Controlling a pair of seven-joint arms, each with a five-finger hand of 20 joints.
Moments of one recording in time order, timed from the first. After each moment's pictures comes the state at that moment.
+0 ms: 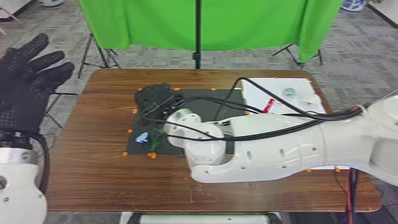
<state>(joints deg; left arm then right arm) 130.9 -44.5 -109.1 -137.8 29.8 25.2 21.1 -15.3 -68.9 -13.4 -101.9 -108.2 10.6 47.9</state>
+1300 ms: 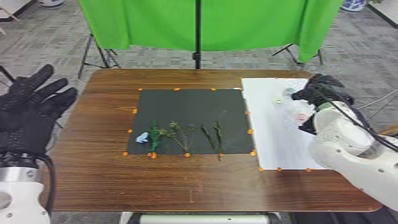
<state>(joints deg) 135.1 -48.4 -107.6 -138.0 25.1 25.4 21.1 -59.8 -27.1 37.8 -109.2 -110.1 11.0 59.5</state>
